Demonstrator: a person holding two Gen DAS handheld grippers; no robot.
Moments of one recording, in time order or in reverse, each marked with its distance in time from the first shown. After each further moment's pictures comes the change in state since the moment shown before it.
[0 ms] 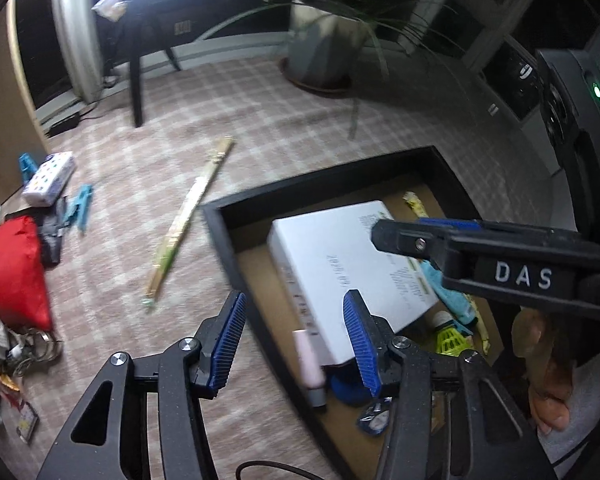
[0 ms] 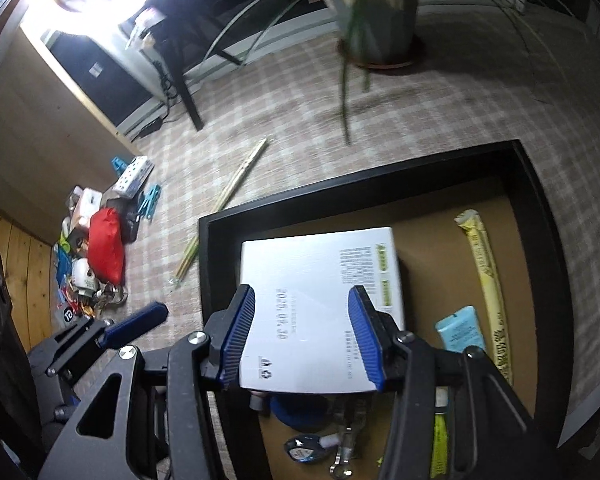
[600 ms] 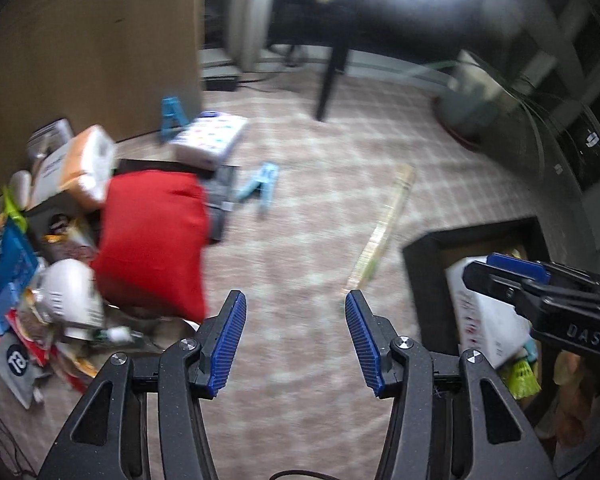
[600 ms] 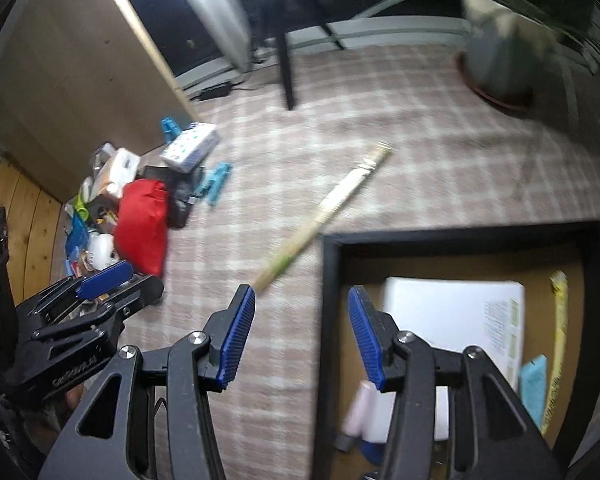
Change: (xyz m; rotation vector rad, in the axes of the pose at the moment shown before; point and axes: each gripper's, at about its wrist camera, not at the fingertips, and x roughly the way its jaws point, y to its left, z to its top) left arm -0.027 0.162 -0.007 -0.259 -0.027 0.161; right arm 0.050 0.122 0.022 -0.189 0.042 0.038
